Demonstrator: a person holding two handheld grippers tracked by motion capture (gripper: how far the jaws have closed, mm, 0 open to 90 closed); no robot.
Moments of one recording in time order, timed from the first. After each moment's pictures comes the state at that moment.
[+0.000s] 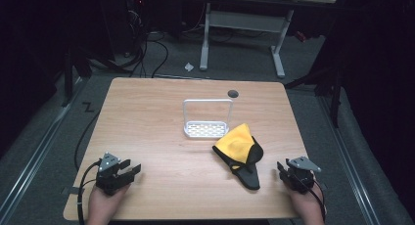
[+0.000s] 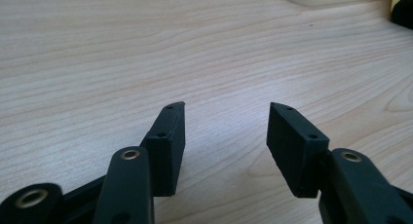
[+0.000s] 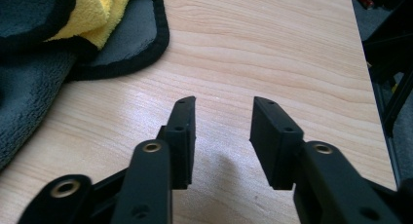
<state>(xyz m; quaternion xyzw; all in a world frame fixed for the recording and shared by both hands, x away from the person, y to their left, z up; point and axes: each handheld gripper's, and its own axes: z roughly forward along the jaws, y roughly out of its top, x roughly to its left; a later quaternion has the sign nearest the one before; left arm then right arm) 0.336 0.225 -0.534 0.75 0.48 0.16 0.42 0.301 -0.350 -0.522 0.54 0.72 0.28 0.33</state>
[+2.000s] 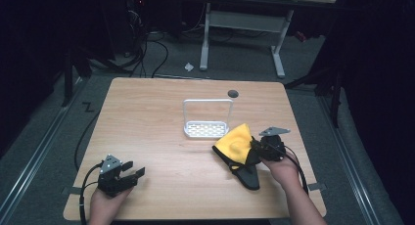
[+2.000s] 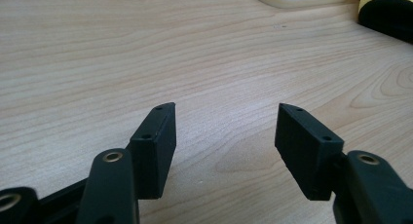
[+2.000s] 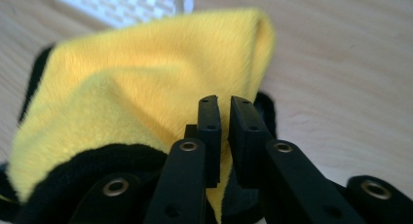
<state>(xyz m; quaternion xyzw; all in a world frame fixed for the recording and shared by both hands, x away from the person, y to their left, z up) 0.326 0.216 -0.532 0.75 0.47 0.15 0.44 0.388 -0.284 -0.490 0.47 0.80 0.31 0.21</state>
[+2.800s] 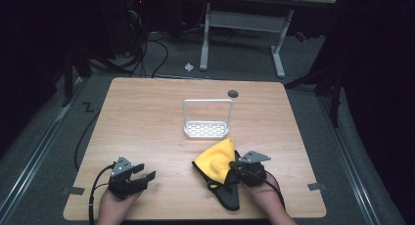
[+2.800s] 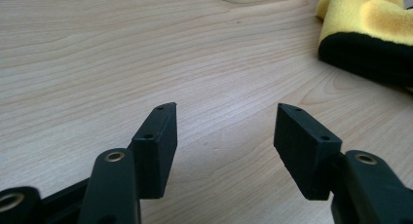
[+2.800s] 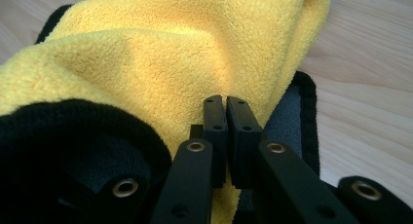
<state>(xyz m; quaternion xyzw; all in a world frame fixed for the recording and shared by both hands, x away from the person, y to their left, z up) 0.318 0.185 -0.528 0.77 0.44 0.13 0.45 0.326 -0.219 -0.517 0.42 0.81 0.36 0.19</state>
